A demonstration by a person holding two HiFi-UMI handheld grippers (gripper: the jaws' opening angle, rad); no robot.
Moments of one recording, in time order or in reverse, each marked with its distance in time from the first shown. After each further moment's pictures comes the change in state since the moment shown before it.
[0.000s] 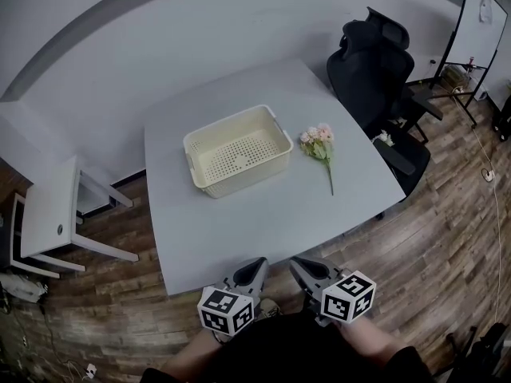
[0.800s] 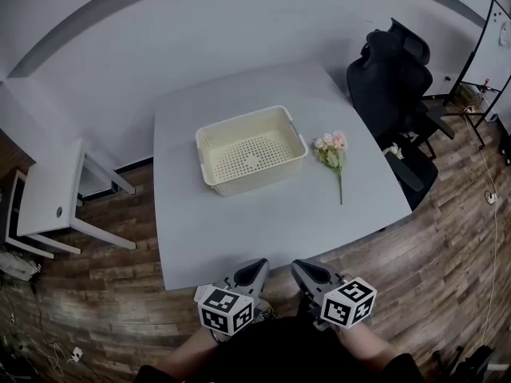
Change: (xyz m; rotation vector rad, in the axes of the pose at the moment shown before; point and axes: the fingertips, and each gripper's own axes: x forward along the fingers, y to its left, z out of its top) left arm 0.002 0.019 0.003 -0.032 -0.002 0.033; right arm 0.017 -0.004 0.004 0.005 0.031 0.016
